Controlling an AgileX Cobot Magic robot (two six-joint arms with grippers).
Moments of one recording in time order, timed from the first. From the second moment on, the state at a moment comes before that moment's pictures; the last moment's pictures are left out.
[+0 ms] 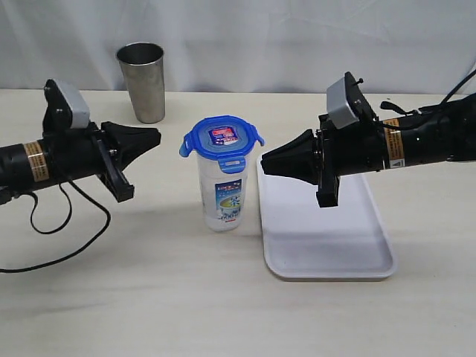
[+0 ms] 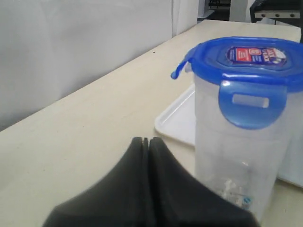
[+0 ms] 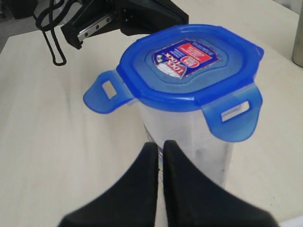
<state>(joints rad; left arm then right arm) -0.07 1.95 -0.73 1.01 -1.11 -0.30 0.08 1.90 -1.01 -1.65 -1.08 0.95</state>
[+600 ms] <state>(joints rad) -0.08 2.13 -0.73 1.22 -1.21 -0.26 0.08 1.90 -1.01 -1.66 -1.07 0.95</state>
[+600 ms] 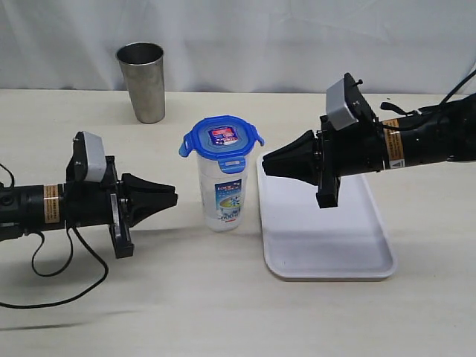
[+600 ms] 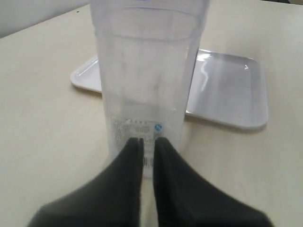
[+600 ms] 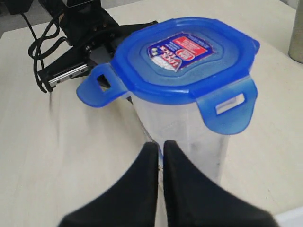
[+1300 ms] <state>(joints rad) -0.25 2.18 -0.79 0.98 -1.15 -0.21 0.08 1.90 -1.01 -1.66 -1.02 0.98</state>
